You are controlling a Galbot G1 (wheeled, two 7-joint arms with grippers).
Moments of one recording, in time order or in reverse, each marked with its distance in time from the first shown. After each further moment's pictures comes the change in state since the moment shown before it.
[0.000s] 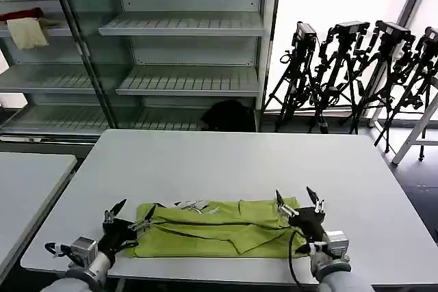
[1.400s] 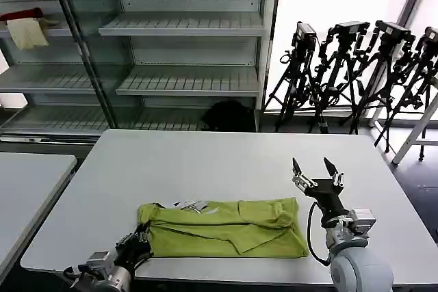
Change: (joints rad) left arm 0.018 -0.153 0.088 0.028 -0.152 0.073 -0.239; right arm 0.079 -0.005 0.055 -0.018 0.090 0.038 0.013
